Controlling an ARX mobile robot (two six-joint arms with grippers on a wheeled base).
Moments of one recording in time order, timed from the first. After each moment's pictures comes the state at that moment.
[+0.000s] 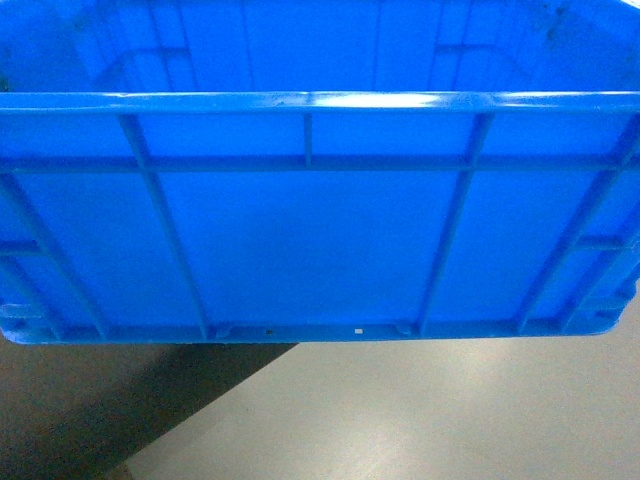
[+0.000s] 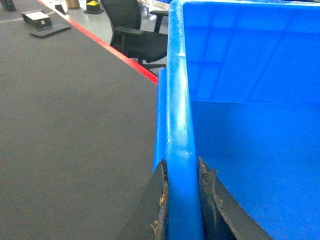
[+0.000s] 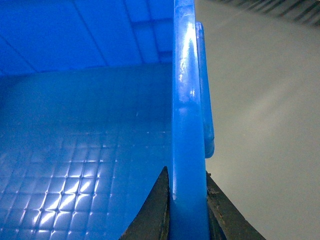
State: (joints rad) left arm -0.08 1.24 0.70 0.37 -0.15 -0.06; right arm 0.18 1.31 0.82 0.15 0.07 0.17
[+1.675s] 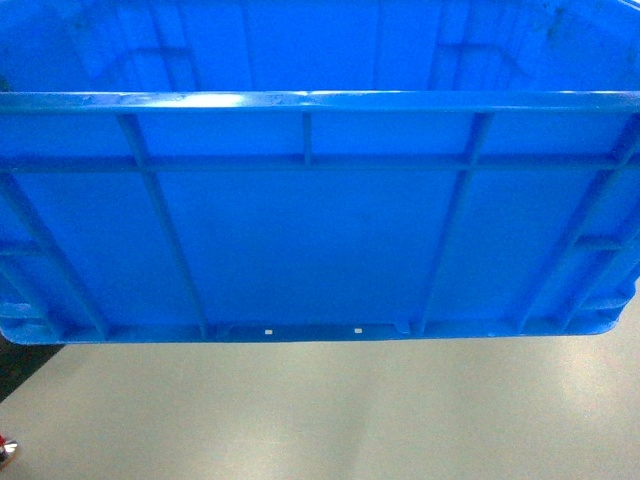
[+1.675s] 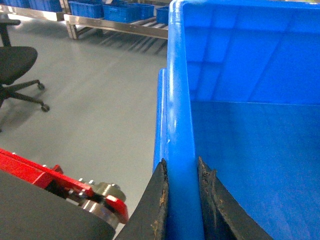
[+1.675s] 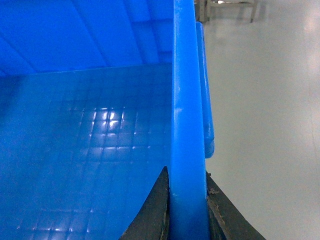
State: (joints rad) left arm -0.08 1.24 0.70 0.37 -0.15 -0.06; right arm 0.18 1.31 0.82 0.15 0.07 0.17
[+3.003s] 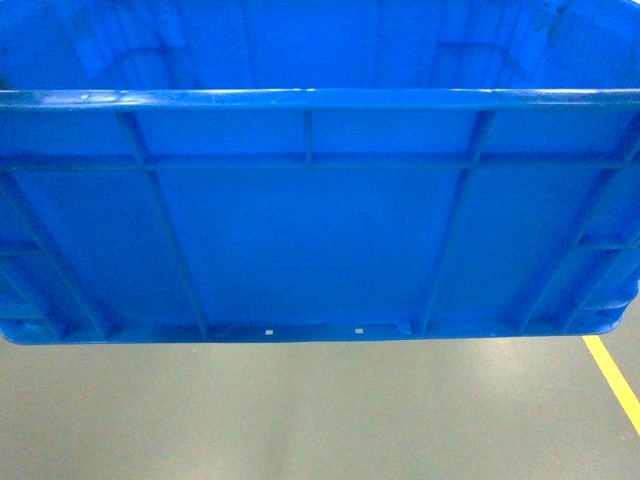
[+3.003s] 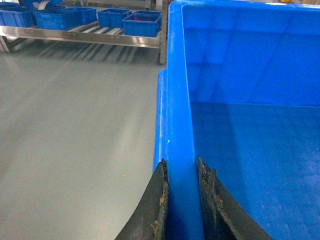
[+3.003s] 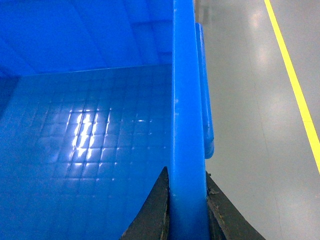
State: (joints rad) left arm -0.08 1.23 0.70 0.37 -0.15 -0.06; right arm 0.18 1.30 0.82 0.14 0.07 0.17
